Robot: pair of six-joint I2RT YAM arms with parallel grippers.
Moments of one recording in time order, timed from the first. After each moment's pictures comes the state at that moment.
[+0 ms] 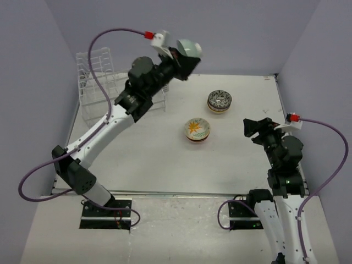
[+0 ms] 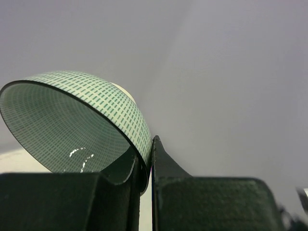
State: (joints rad) left arm -0.55 1.62 1.70 0.17 0.04 -0.55; right arm 0.03 0.45 0.67 -0.30 -0.04 0.57
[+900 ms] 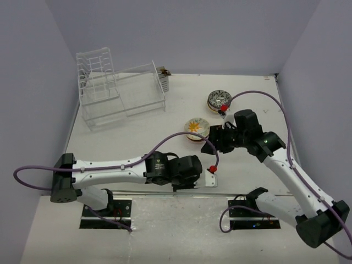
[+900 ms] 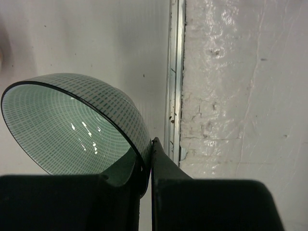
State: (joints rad) left arm -1.38 1.44 1.22 -0.79 -0.03 0.19; right arm 0.44 0.98 0.96 -0.73 -0.45 0.39
